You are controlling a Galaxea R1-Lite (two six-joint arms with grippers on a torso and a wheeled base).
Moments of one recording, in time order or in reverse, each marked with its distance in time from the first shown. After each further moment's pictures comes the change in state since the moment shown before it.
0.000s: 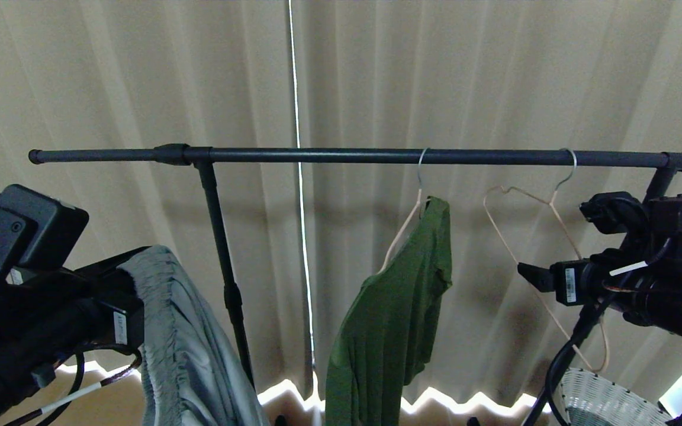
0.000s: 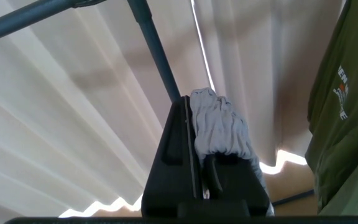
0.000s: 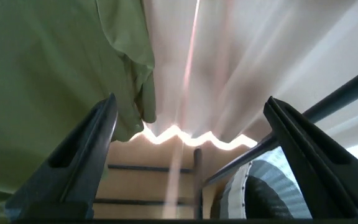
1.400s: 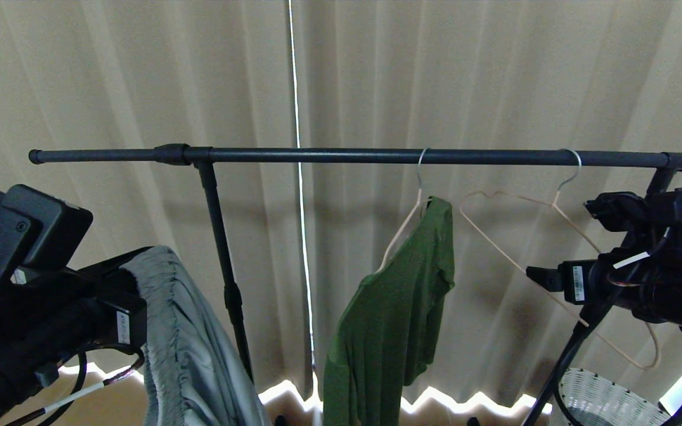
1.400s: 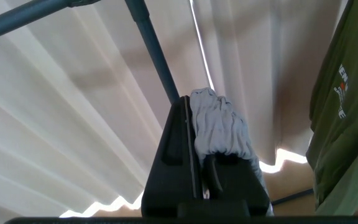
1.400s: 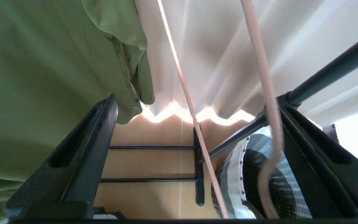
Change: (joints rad) left arm -0.003 0.006 -0.001 -0.001 0.000 -0.001; right arm -0.032 -0.006 -0.069 0.148 -0.004 0.044
